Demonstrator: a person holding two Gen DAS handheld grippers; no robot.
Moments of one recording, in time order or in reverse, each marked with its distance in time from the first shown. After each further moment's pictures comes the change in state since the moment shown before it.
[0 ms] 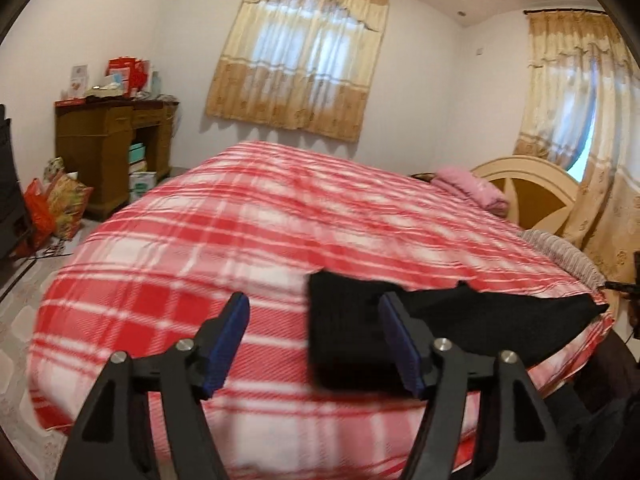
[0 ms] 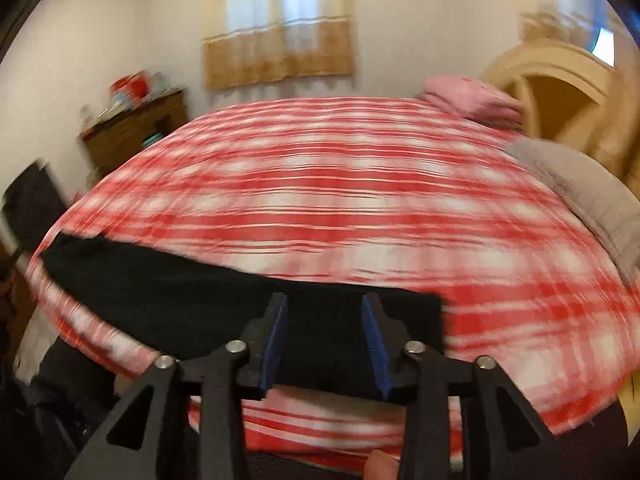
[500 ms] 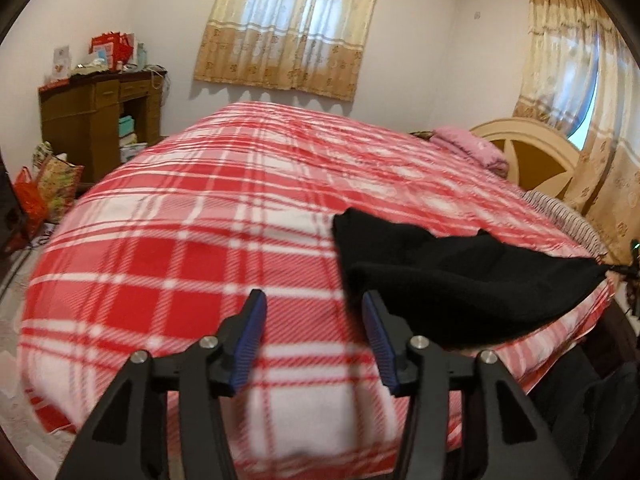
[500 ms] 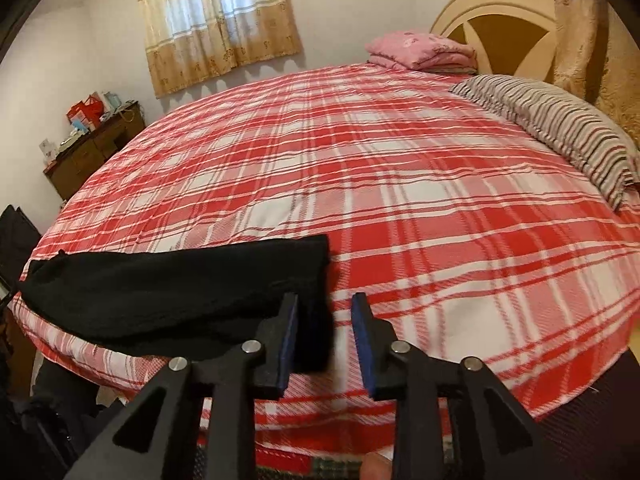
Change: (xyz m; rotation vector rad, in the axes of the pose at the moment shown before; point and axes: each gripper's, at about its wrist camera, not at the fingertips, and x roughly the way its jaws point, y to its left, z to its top) left arm 0.012 0.034 -0.024 0.039 0.155 0.018; right arm -0.002 -0.132 -0.058 0.257 0.045 -0.122
